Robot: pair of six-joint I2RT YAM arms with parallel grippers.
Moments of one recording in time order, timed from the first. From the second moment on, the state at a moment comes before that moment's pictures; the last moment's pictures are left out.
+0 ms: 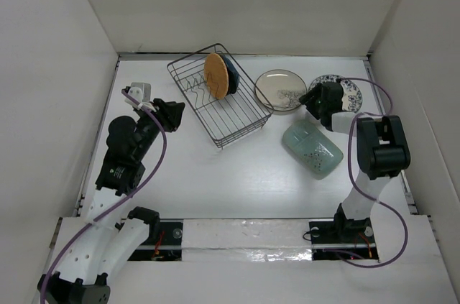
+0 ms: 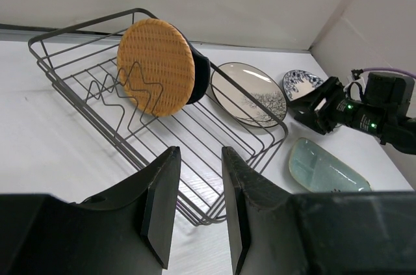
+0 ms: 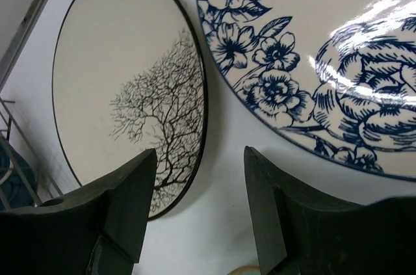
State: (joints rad) left arm -0.29 0.69 0.76 -0.07 0.12 -0.36; right arm 0.08 1.82 0.96 0.30 0.05 0.81
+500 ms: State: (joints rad) left arm -0.29 0.70 0.76 -0.07 0.11 -0.36; right arm 0.06 2.03 1.08 0.41 -0.09 1.00
